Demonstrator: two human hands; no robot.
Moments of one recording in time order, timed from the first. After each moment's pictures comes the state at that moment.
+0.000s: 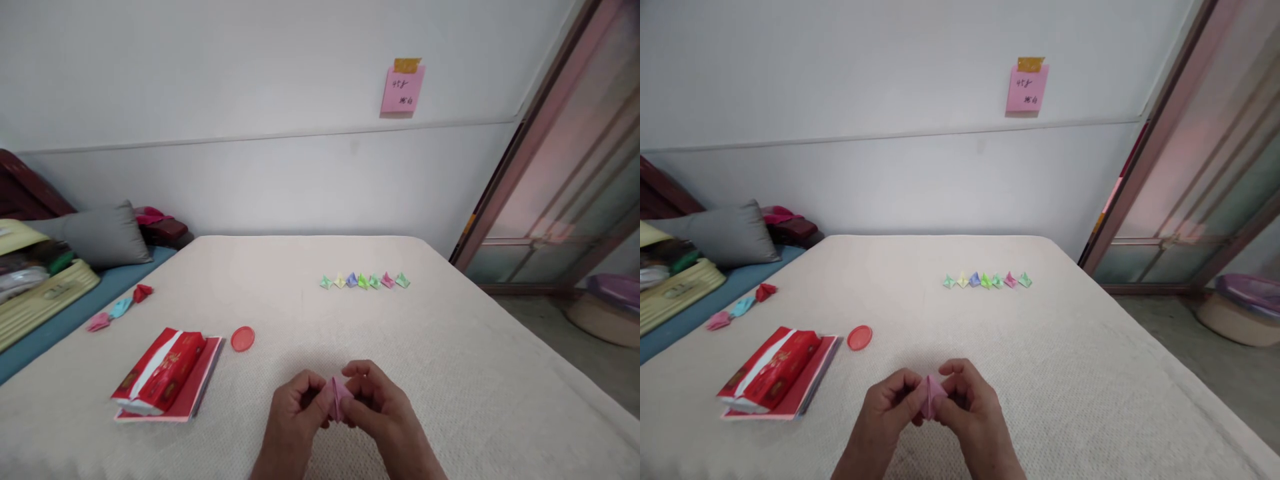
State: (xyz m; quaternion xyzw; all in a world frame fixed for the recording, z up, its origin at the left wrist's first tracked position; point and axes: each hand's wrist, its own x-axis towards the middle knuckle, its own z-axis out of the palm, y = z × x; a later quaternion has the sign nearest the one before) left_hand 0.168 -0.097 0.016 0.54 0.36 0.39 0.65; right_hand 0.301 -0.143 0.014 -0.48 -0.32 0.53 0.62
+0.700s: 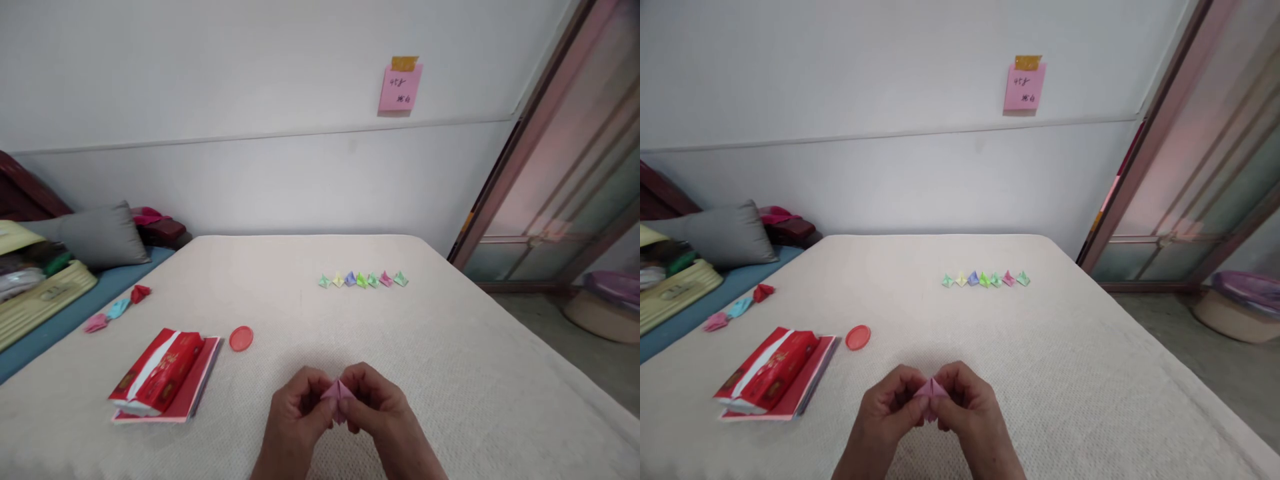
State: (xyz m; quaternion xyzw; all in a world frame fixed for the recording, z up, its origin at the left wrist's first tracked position) left_hand 0.172 -0.100 0.013 0.55 0.31 0.40 0.66; right_hand 0.304 -0.142 0.012 -0.47 -0.33 0.56 0.60
